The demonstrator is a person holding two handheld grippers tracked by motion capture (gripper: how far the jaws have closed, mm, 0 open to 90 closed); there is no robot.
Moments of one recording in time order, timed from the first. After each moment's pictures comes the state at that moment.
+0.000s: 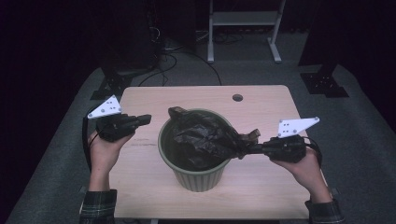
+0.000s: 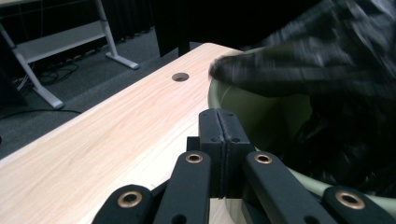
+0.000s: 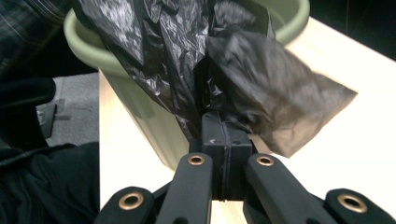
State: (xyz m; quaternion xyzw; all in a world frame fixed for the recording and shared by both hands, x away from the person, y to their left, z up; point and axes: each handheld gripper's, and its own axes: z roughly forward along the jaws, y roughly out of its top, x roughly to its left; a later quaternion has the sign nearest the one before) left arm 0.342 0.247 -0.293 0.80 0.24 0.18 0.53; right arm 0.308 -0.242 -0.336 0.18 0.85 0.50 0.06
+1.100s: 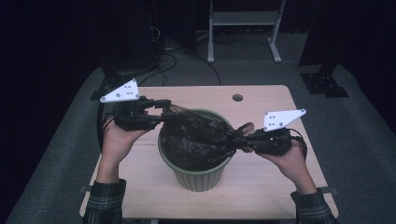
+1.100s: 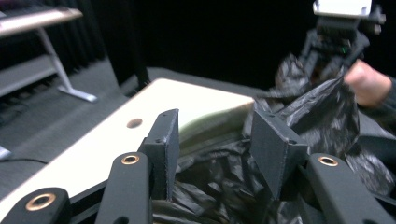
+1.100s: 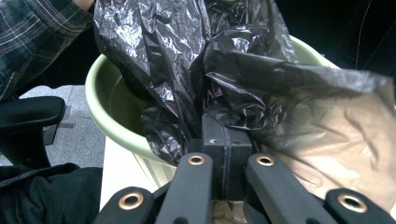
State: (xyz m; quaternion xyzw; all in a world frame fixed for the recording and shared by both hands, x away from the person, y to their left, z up) left arm 0.342 0.187 -0.246 0.81 0.15 0.13 0.55; right arm 0.314 -0.202 -0.310 0.13 0.84 0.53 0.07
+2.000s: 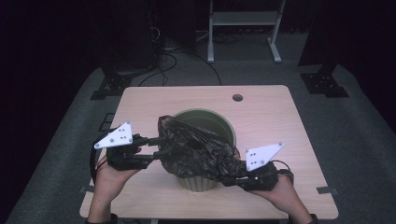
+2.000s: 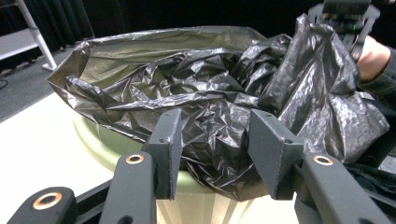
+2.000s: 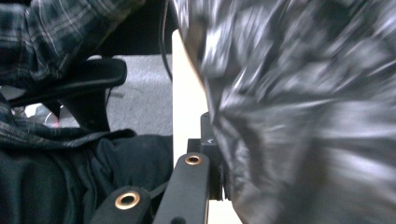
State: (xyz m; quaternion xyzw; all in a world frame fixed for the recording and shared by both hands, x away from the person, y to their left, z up) left arm 0.282 0.213 -0.309 0.81 0.17 0.12 0.54; right arm 0.257 -0.164 -0.358 0.08 0.87 0.49 -0.01
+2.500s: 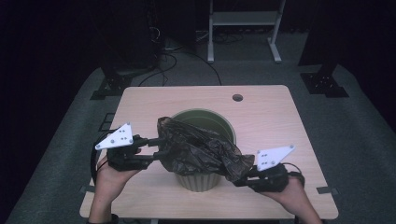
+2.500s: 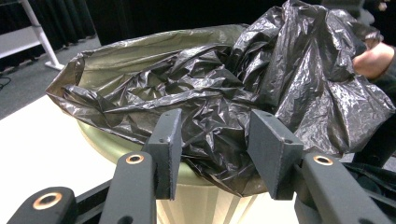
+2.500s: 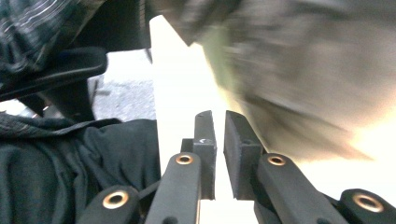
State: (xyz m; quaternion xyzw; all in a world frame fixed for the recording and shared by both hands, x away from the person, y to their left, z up) left arm 0.282 0.213 -0.312 0.82 0.17 0.12 0.54; right arm 0.259 -0.200 -0.367 0.13 0.87 0.48 0.01
